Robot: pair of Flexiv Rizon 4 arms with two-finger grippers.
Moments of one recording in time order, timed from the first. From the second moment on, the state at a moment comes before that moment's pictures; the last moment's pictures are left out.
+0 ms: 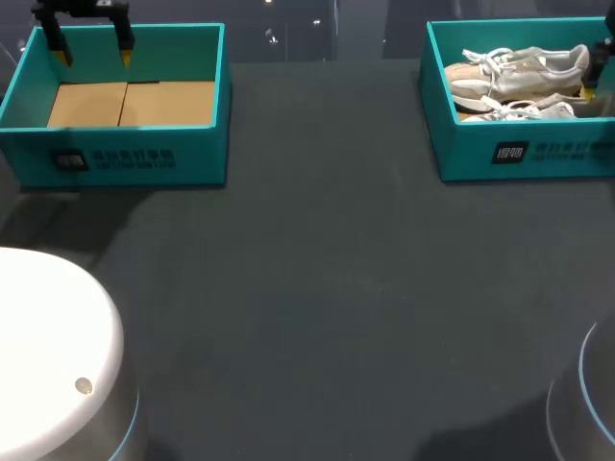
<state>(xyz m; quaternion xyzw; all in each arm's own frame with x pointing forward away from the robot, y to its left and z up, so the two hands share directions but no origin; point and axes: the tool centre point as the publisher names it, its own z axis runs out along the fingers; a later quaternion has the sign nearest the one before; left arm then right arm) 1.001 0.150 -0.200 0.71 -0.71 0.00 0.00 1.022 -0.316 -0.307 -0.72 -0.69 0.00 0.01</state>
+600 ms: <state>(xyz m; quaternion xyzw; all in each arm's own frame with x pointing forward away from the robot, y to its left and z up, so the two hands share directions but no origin) 1.001 0.150 -0.200 0.71 -0.71 0.00 0.00 1.020 -0.324 -0.323 -0.72 -0.69 -0.01 0.00</state>
